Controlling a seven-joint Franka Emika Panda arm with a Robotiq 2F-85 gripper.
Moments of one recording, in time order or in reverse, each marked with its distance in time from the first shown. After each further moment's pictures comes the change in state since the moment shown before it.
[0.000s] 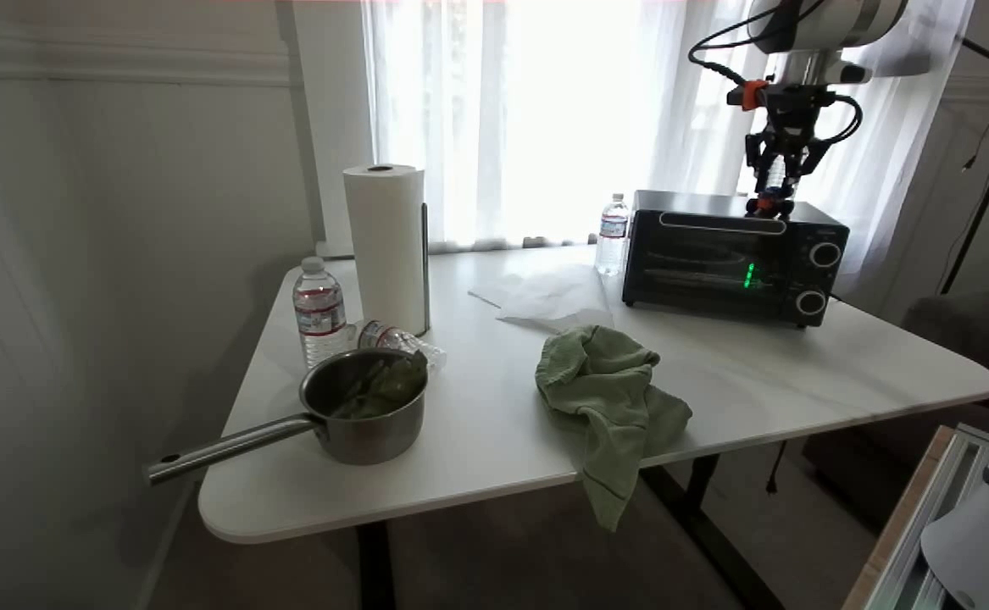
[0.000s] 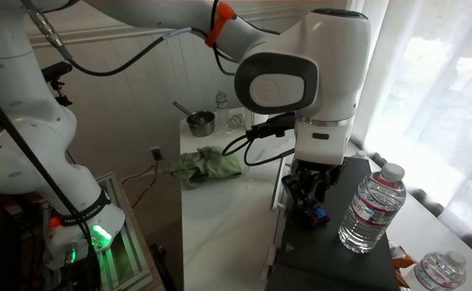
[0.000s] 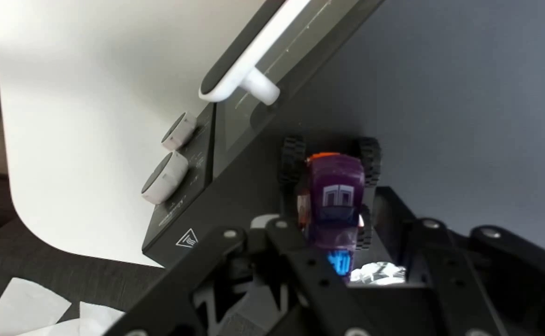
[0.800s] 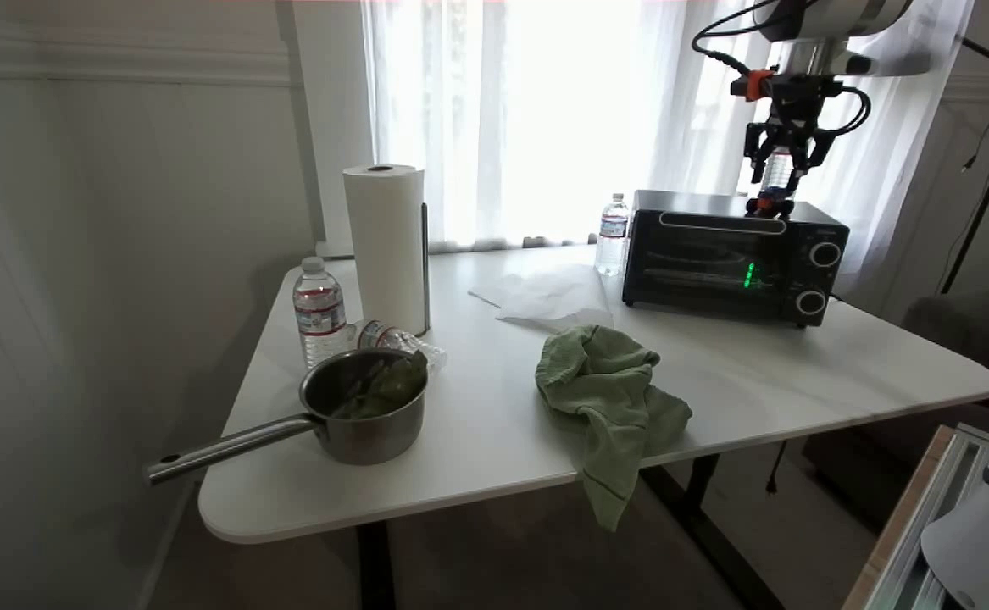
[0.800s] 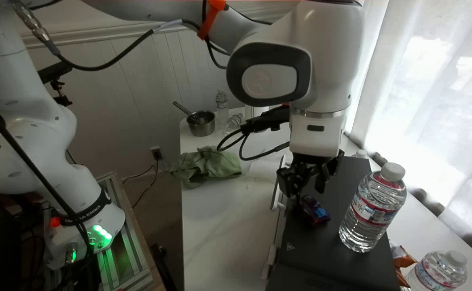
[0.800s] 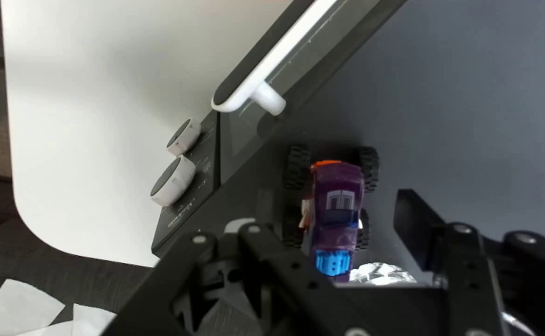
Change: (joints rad) arm -0.002 -0.045 0.008 -0.026 0.000 -0.009 -0.016
